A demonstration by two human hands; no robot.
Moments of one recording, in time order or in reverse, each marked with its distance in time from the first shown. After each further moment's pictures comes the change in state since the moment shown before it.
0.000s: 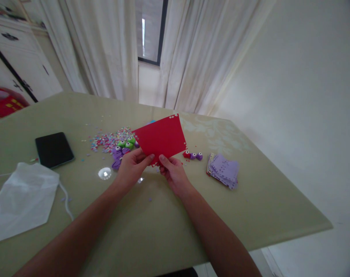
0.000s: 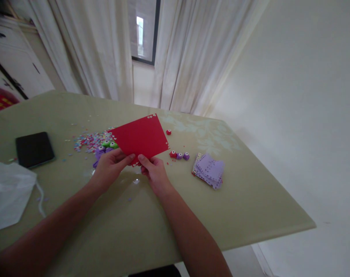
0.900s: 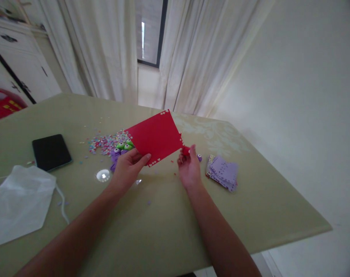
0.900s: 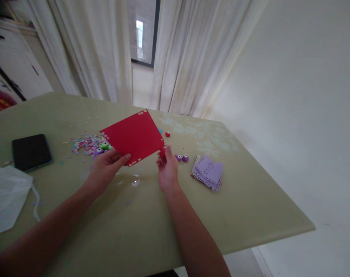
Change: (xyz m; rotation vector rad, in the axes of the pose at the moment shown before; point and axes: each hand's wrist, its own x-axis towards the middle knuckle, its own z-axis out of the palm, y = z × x) left_hand 0.001 0.007 -0.002 -0.019 0.071 -0.003; right_hand 0.014 -0.026 -0.026 0.264 0.295 -0.211
